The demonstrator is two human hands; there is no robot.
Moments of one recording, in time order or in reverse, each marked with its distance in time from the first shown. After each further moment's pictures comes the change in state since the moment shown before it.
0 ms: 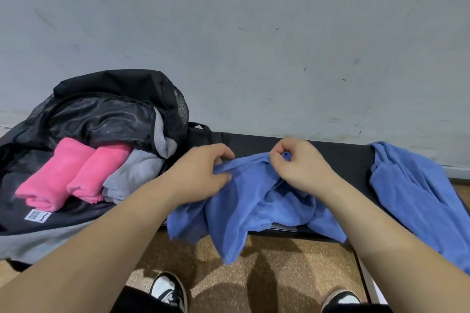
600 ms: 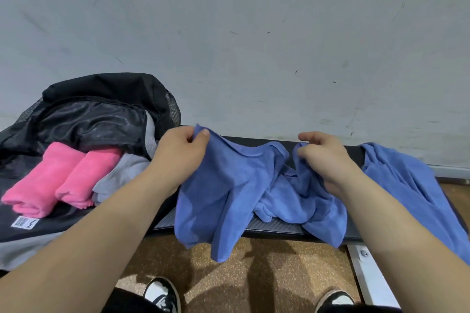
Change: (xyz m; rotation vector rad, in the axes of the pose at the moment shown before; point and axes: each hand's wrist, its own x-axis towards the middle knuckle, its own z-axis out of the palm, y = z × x) left_hand 0.012 0.013 -0.012 -0.370 0.385 -0.237; right_hand 0.002 0.017 -0.038 0.503 0.172 0.449
